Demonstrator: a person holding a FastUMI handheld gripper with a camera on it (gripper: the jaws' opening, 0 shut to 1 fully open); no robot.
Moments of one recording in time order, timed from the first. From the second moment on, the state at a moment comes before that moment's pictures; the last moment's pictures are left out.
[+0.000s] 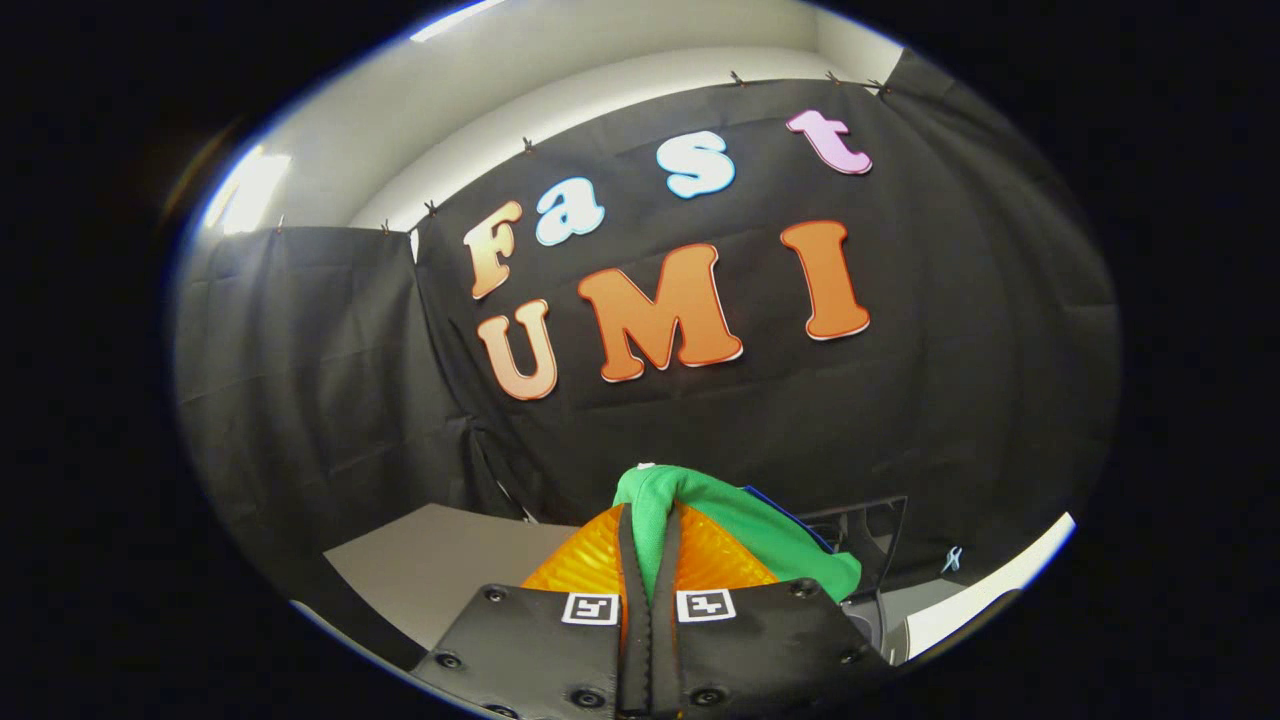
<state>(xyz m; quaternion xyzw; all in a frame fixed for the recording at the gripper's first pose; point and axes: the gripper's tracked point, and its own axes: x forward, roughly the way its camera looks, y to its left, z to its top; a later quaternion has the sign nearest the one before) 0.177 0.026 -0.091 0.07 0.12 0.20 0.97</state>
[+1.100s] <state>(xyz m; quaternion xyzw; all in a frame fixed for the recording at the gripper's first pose) 0.200 -0.012 -0.355 0.03 0.35 0.15 0.92</state>
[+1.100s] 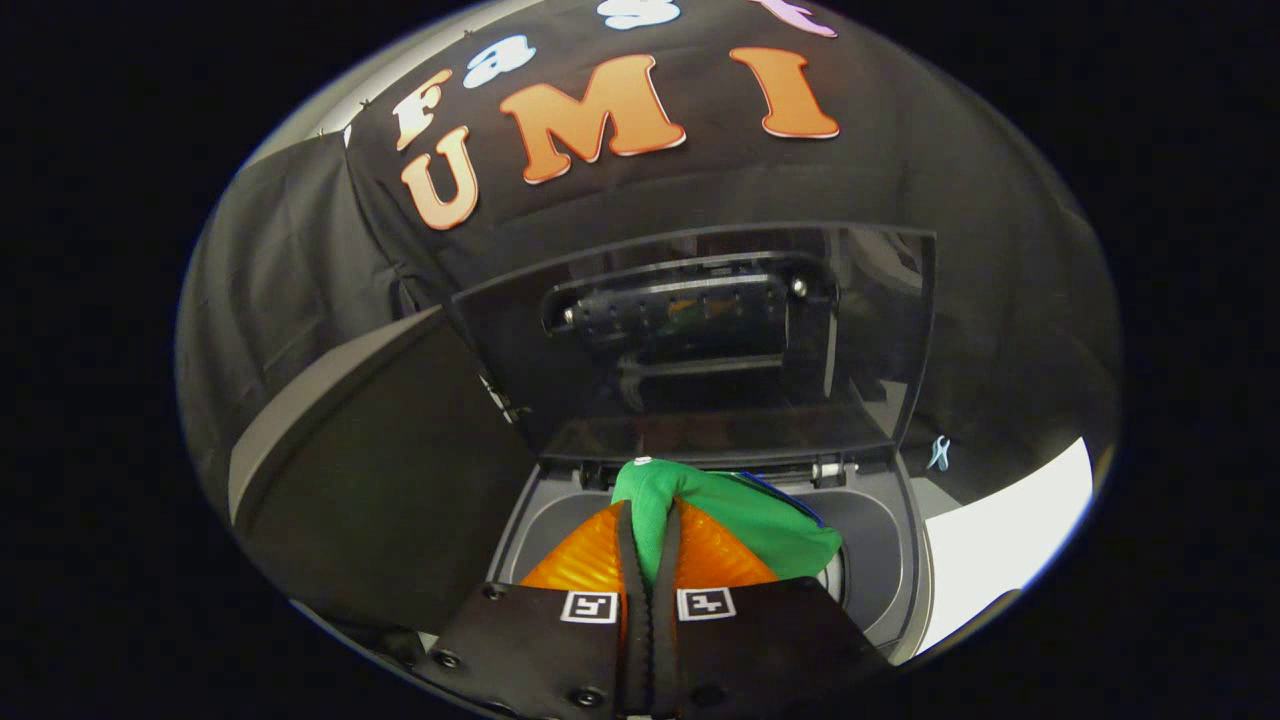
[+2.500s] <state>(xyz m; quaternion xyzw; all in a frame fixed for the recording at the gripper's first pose) 0.178 -0.044 -0.519 0.00 0.55 0.08 0.83</state>
